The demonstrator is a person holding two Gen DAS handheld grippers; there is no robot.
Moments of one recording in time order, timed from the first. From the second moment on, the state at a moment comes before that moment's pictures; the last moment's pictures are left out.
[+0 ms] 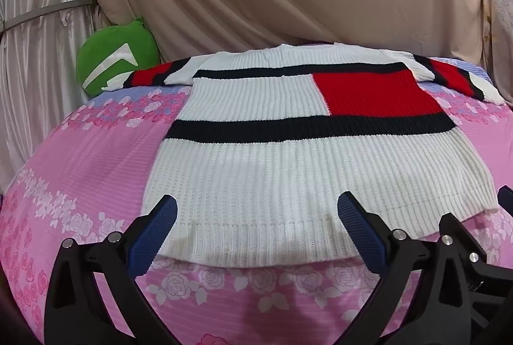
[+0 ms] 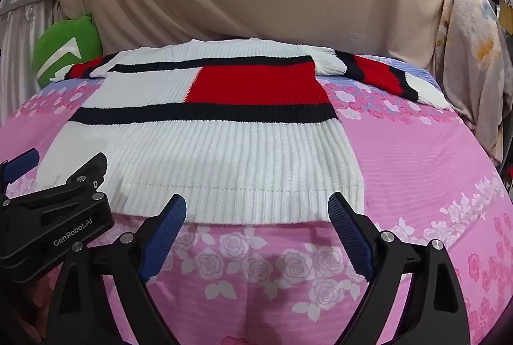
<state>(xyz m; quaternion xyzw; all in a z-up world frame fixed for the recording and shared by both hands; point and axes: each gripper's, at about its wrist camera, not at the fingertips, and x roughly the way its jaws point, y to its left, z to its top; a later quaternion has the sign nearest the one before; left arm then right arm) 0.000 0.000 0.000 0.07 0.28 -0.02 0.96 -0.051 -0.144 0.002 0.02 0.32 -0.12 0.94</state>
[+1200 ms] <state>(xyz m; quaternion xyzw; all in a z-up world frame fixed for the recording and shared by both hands) -0.002 -0.002 0.001 0.08 0.28 -0.02 0.96 -0.053 -0.145 0.006 0.02 0.31 -0.12 0.94</state>
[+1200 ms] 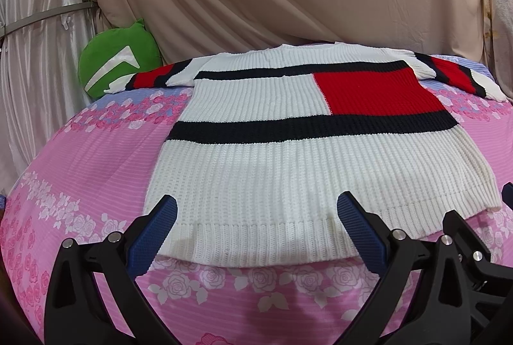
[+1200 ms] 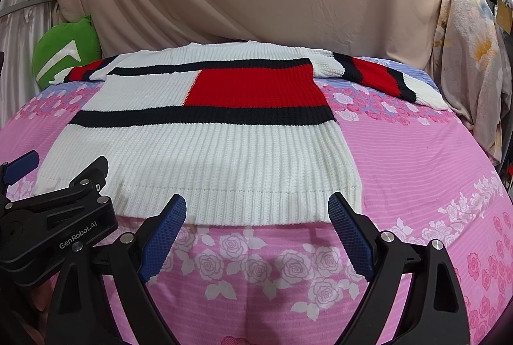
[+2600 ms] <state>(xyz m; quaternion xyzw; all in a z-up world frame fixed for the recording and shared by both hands) -0.003 -0.001 0.000 0.08 0.28 -0.02 0.96 -0.052 -0.145 0.007 0.02 0.31 -0.12 0.94</state>
